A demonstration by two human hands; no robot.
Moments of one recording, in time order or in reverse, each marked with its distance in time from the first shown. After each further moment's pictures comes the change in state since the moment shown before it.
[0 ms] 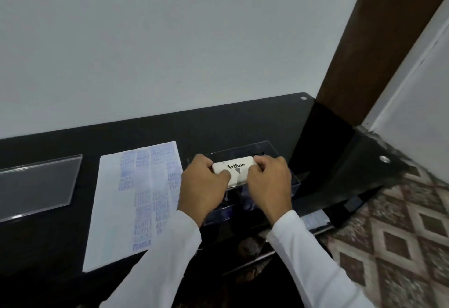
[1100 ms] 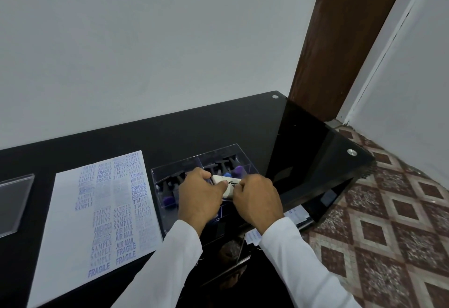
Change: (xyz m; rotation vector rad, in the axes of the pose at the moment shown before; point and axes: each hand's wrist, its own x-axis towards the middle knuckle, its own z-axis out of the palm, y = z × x) left_hand 0.002 0.013 0.074 -0.130 -0.044 -0.049; right_hand 0.008 0.042 -0.023 -0.333 -0.163 0.031
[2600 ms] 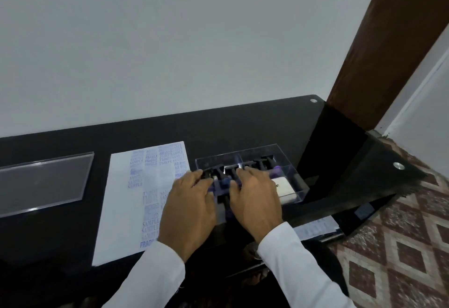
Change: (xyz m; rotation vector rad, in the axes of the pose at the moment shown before) left_hand -0.031 -0.055 -0.102 0.588 0.157 0.388; right_hand -0.030 -0.067 0.038 -0.101 0.062 -0.363
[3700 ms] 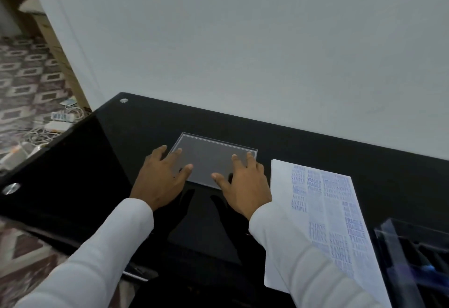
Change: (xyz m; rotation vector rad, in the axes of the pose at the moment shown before) left_hand -0.017 -0.360 -0.201 0.145 0.105 -0.603; right_hand 0.036 -0.337 0.160 0.015 -0.442 -0.436
